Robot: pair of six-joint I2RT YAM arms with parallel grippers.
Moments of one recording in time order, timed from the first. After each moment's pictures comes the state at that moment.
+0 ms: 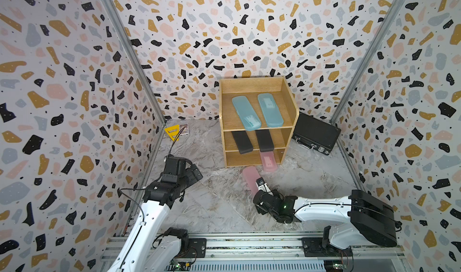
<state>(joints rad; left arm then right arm) -0.16 0.84 0.82 -0.86 -0.11 -0.67 1.18 1.46 0.64 -0.18 0.49 0.55</state>
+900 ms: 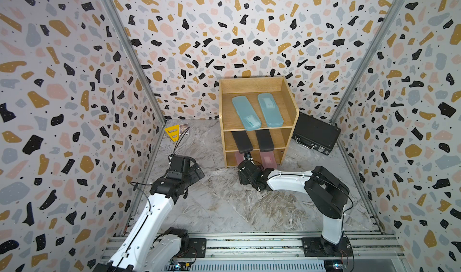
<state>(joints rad) -0.18 0.93 0.78 -0.76 -0.14 -0.66 0.94 1.94 1.17 -0.16 0.38 0.53</state>
